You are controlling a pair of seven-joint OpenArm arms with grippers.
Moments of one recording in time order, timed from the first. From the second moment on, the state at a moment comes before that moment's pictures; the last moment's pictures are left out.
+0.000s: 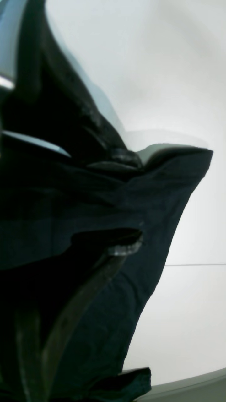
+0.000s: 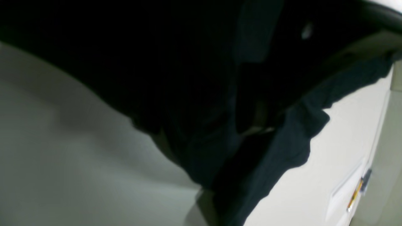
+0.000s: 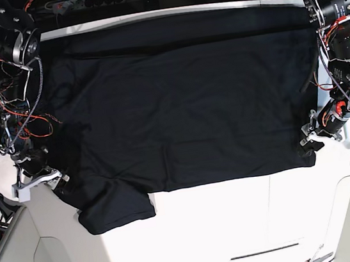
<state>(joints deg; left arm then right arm) -23.1 -24.4 -13.6 38.1 -35.7 -30.5 29.0 23.0 12.0 24.0 42.0 25.1 31.1 -28.3</state>
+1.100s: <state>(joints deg) -11.8 -34.6 -13.2 63.2 -49.9 -36.0 50.8 7.5 17.9 23.2 75.0 34.2 32.8 -47.2</state>
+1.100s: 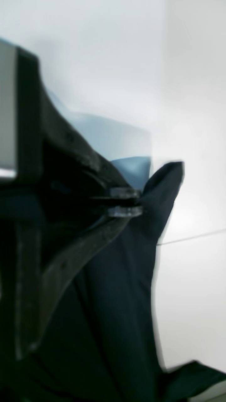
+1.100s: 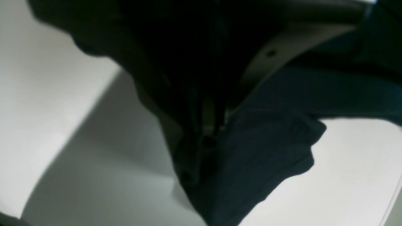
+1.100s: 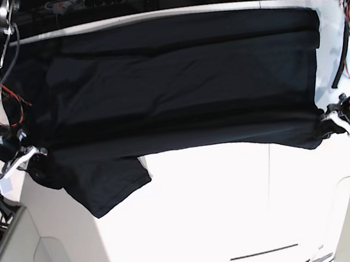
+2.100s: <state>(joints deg) 3.8 -33.6 -13.1 72.5 -49.7 -36.2 50.6 -5.1 16.6 34.1 82.4 39.5 32.4 -48.7</state>
